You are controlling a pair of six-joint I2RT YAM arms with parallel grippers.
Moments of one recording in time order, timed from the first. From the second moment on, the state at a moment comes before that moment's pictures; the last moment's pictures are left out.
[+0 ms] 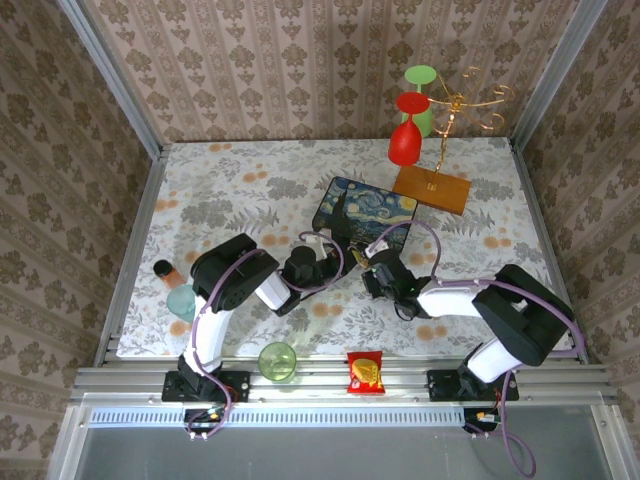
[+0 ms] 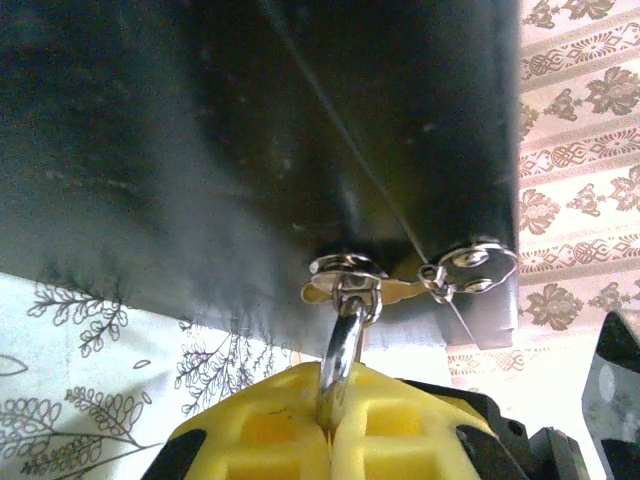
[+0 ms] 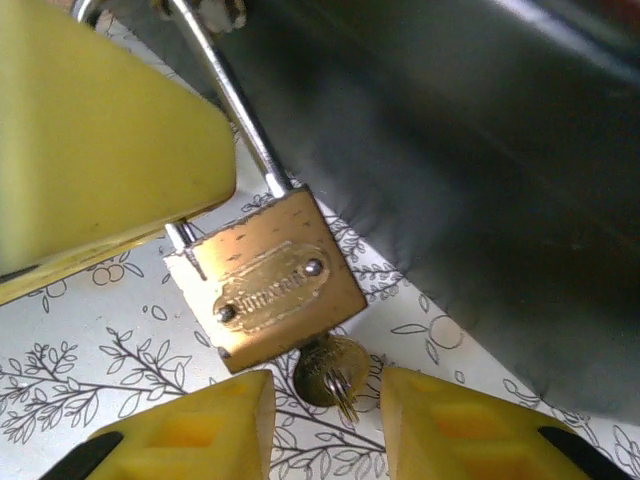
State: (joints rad) left arm -0.83 2.09 0.66 1.22 0.29 -1.17; right arm 0.71 1.56 0.52 0.21 0.30 0.23
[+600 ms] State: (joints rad) left arm -0.81 2.07 0.64 1.21 0.29 -1.19; right arm 0.66 1.55 0.42 0.41 0.18 0.20
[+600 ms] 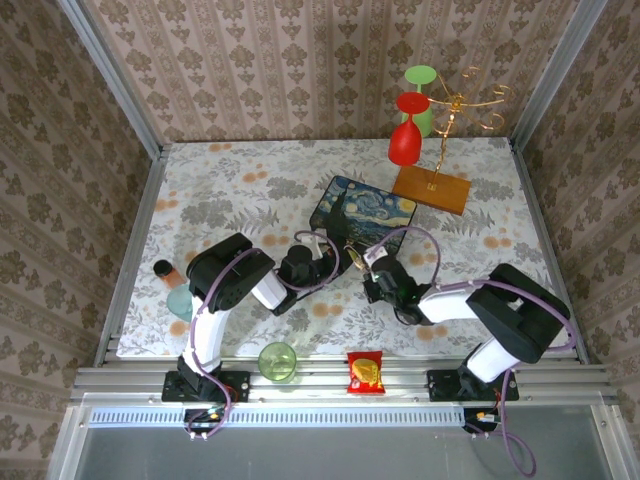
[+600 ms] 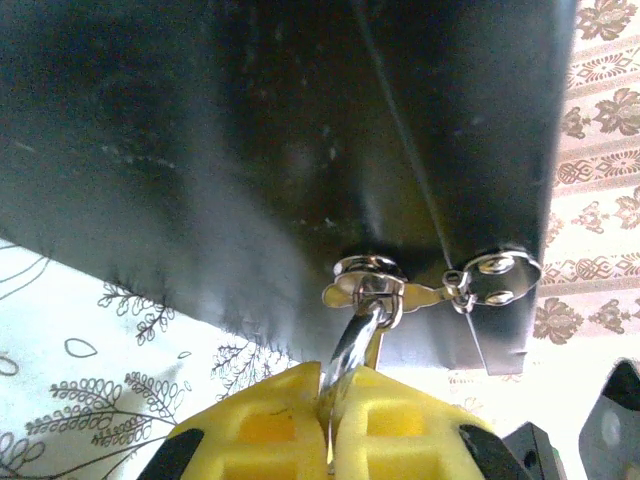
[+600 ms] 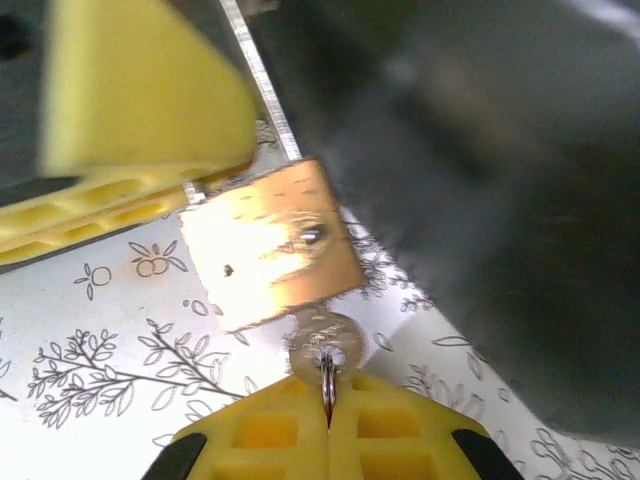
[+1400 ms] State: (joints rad) left arm -0.81 2.04 0.64 1.19 0.22 -1.14; right arm 0.42 1.63 0.37 0.73 -0.44 0.46
